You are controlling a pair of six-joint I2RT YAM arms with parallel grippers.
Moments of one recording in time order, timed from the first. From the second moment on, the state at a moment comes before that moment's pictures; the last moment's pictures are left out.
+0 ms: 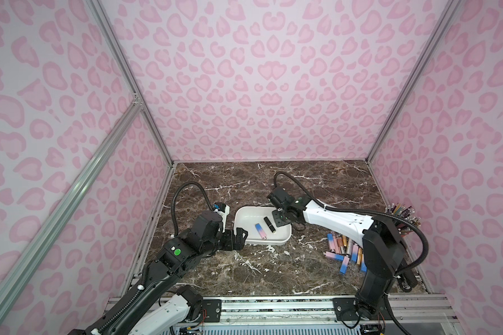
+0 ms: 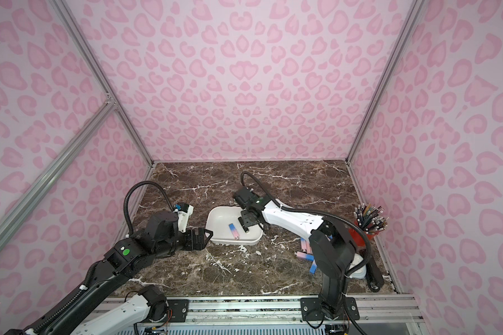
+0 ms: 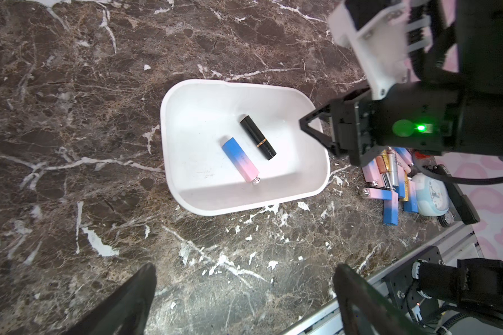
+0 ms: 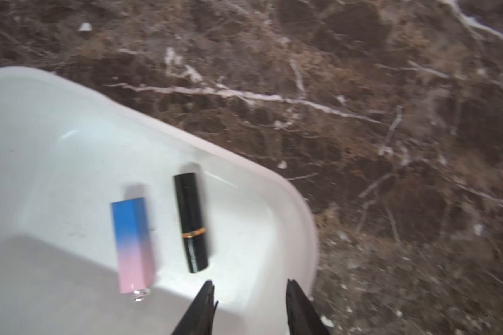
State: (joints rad) left arm -0.63 0.83 0.84 -0.78 0.03 -0.53; right arm 0.75 1.74 1.31 -0.77 0.28 0.43
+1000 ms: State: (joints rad) left arm -0.63 1.03 0.84 -0.58 0.20 -0.55; right arm 0.25 1.45 0.83 -0.71 0.33 0.59
